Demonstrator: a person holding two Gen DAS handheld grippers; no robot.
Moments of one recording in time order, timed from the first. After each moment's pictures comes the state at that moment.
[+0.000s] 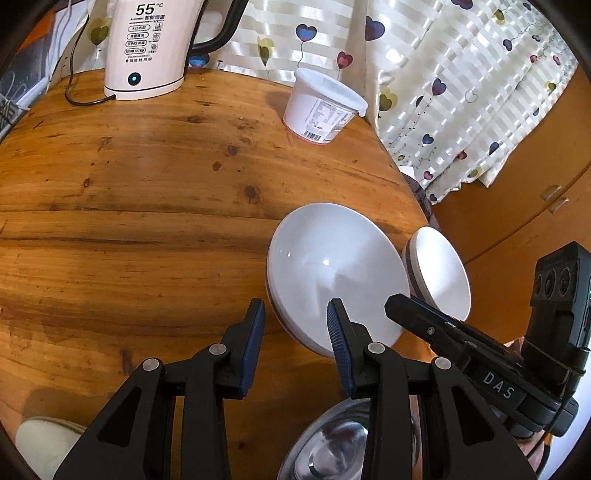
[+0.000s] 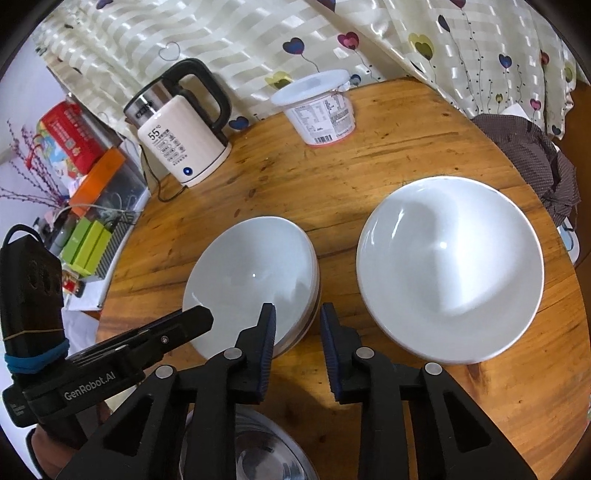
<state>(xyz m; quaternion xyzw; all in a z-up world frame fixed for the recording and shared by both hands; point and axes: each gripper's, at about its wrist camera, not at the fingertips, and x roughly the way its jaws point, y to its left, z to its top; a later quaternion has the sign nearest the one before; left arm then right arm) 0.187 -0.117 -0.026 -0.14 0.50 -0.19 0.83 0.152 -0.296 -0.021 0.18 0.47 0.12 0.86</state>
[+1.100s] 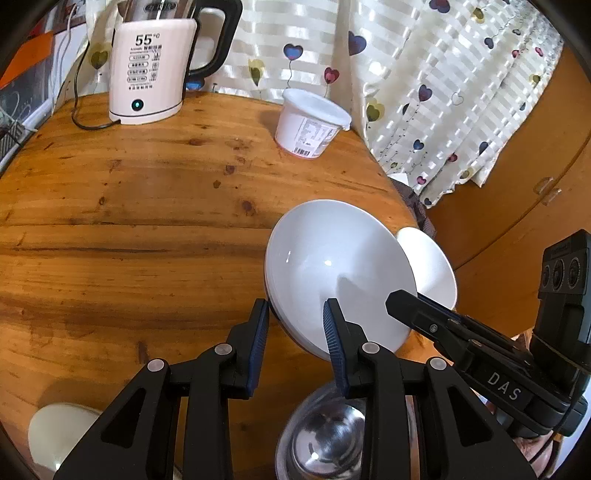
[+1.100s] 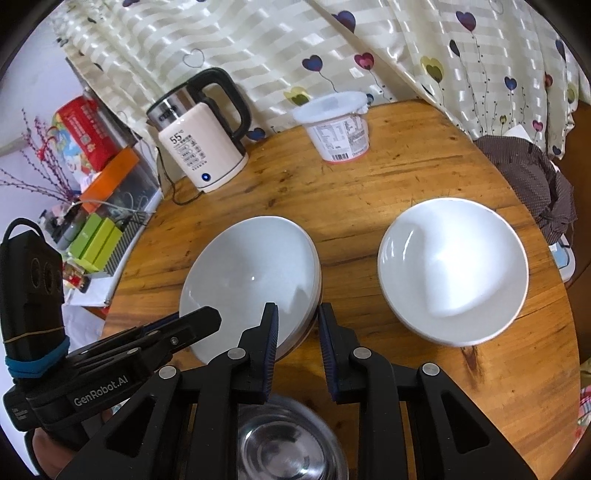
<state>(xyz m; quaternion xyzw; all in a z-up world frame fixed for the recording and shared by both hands) 0.162 -0.112 -0.001 -0.12 0.47 -0.19 0.85 0.129 -0.285 0.009 0.16 0.44 0.12 0.88</state>
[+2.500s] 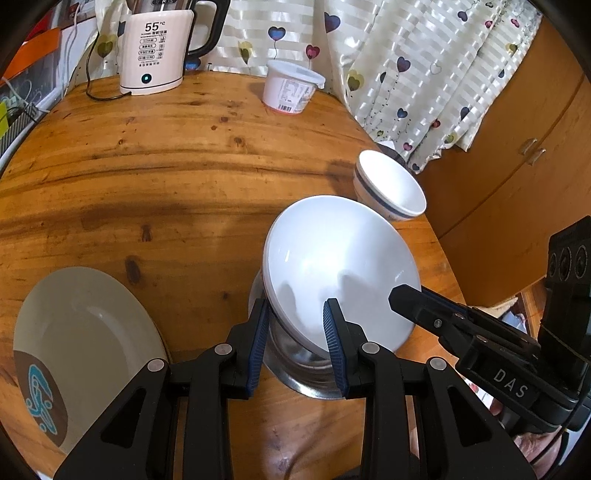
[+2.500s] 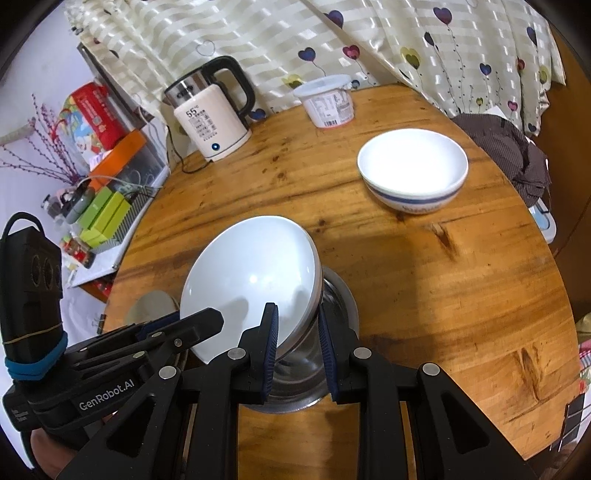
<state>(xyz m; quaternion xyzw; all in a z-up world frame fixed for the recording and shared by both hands) 0.061 -0.115 -0.009 -0.09 0.49 -0.20 0.84 0.018 -0.280 0.005 0.16 0.46 0.11 0.87</state>
